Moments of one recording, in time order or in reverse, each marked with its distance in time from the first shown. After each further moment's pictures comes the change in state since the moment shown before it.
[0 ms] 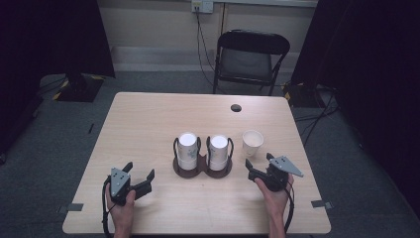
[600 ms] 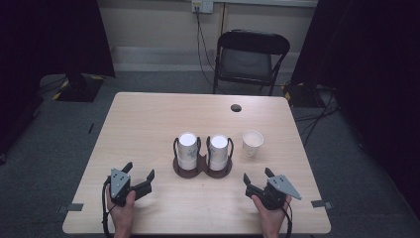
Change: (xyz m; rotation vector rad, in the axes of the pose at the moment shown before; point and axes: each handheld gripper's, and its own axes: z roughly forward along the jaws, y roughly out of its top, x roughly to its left) left arm -0.001 0.000 -0.001 -0.009 0.000 0.009; right arm 0.024 -0.036 -0.030 -0.032 -0.033 0.013
